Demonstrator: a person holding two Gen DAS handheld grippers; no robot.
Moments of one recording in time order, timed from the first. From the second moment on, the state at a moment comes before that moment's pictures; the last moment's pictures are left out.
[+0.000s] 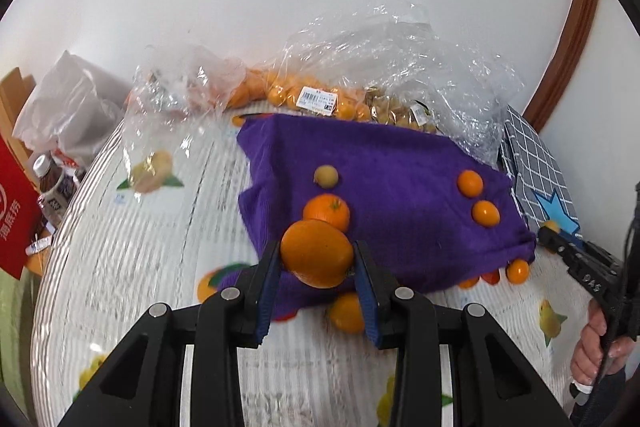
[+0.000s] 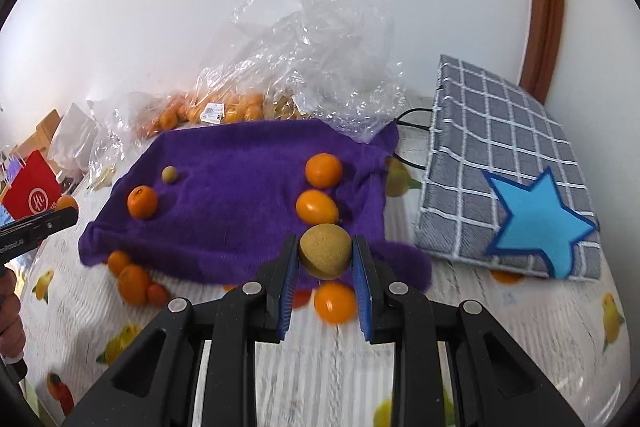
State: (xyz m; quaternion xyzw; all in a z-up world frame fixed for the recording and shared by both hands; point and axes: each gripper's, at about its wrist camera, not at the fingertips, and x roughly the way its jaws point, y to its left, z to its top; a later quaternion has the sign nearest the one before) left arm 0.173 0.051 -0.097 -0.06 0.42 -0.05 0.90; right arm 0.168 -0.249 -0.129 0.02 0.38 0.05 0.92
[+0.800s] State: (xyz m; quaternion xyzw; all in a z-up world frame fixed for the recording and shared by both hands) left arm 0.260 -0.021 -0.127 -0.02 0.47 -0.11 0.88; right arm 0.229 -0.239 -0.178 0.01 0.47 0.09 0.88
